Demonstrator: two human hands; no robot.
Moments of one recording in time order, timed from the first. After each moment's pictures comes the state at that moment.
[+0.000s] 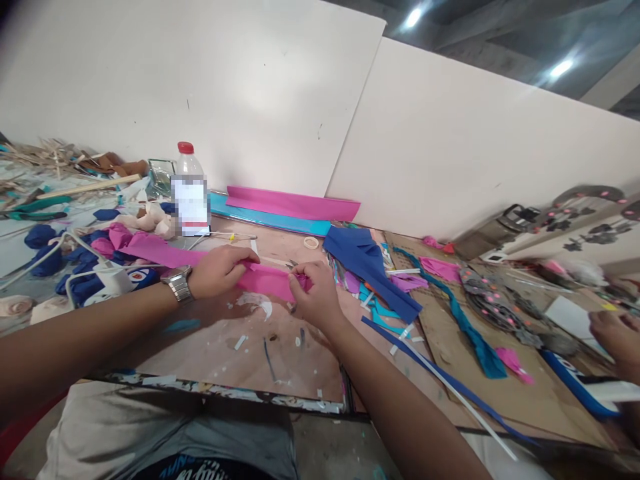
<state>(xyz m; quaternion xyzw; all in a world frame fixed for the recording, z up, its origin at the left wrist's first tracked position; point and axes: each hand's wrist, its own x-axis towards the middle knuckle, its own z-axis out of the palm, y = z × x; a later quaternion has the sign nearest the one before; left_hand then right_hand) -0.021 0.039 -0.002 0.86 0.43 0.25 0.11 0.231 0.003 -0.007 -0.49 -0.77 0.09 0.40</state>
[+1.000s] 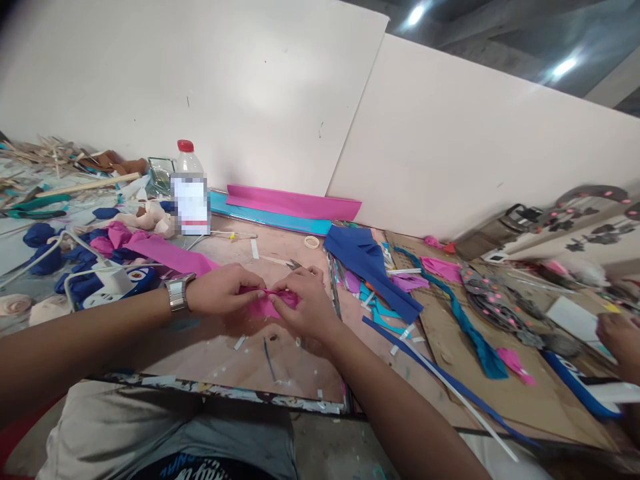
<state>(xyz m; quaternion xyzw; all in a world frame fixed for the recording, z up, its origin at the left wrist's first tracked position) -0.008 0.015 0.009 0.90 0.31 0.17 0.27 0.219 -0.014 -0.002 -0.38 -0.85 0.11 0.34</state>
